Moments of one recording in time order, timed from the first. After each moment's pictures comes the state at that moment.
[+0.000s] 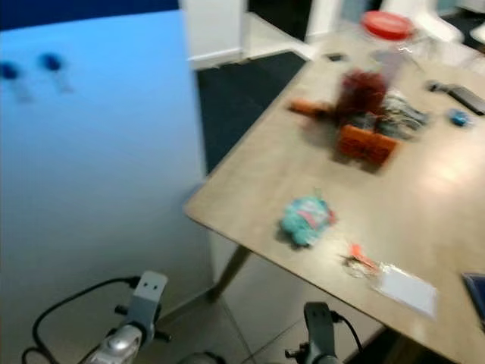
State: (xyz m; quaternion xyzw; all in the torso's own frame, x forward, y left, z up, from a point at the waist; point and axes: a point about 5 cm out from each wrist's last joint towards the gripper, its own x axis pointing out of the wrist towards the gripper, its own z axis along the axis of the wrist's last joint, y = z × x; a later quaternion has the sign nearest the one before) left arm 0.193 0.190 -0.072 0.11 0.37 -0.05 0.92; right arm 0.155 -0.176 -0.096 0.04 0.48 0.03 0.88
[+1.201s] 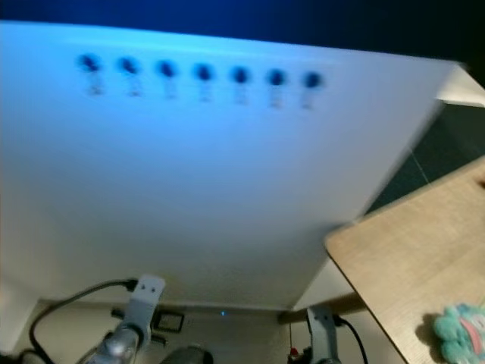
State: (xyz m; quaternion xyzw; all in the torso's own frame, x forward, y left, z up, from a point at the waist) left arm 0.196 0.199 -0.069 0.13 0.38 -0.04 0.92; right arm 0.163 -0.168 -0.093 0.03 0.47 0.05 0.88
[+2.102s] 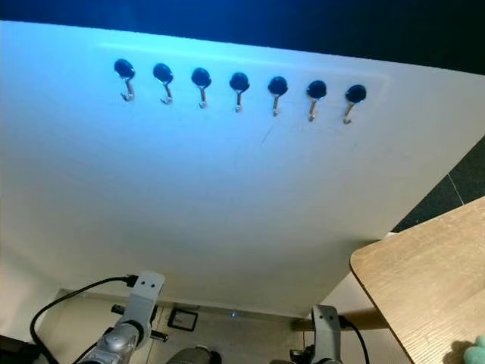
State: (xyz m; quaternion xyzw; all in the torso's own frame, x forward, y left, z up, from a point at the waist) left arm 0.203 0.196 -0.067 0.12 0.38 -0.05 0.92; right arm 0.150 -0.178 -0.098 0.06 0.48 -0.01 0.87
